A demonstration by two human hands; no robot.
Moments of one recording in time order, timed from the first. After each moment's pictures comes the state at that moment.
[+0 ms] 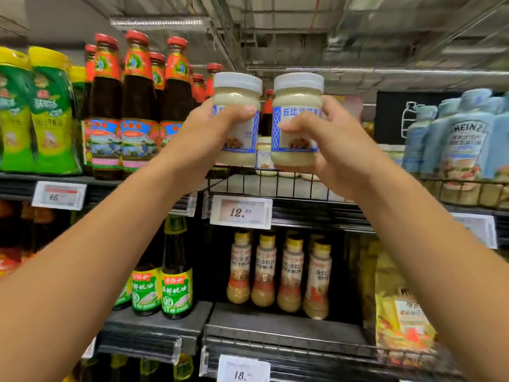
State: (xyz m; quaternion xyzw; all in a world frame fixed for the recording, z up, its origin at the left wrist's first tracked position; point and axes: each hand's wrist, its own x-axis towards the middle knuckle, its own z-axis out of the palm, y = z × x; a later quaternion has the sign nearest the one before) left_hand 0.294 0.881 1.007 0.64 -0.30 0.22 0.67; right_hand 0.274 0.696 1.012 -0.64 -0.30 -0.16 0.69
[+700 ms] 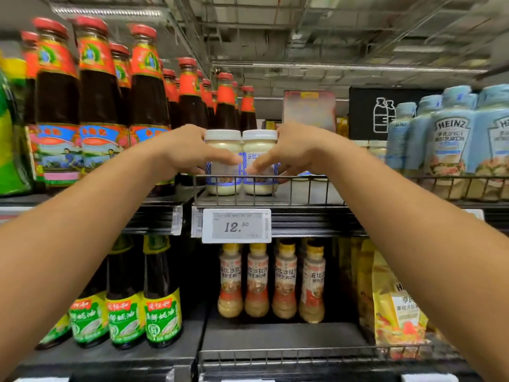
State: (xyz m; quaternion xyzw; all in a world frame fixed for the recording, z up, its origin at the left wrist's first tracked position) left_hand 0.384 0.914 1.024 0.87 -0.22 0.11 0.43; right_hand 0.355 0.704 1.039 -0.93 -0.11 -0.12 0.34
